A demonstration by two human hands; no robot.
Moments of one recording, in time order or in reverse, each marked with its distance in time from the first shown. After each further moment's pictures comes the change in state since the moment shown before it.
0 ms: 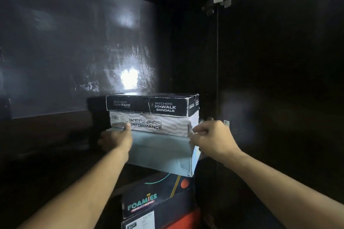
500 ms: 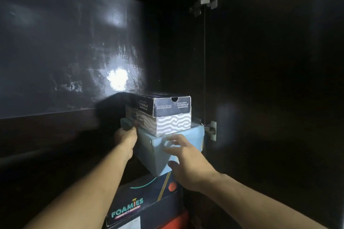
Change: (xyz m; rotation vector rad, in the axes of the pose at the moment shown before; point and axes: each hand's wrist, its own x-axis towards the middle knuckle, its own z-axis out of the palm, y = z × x) left_hand -0.028 0.014 0.055 -0.228 -0.310 0.013; right_hand -0.019 0.025 0.030 -0.334 -0.282 -0.361
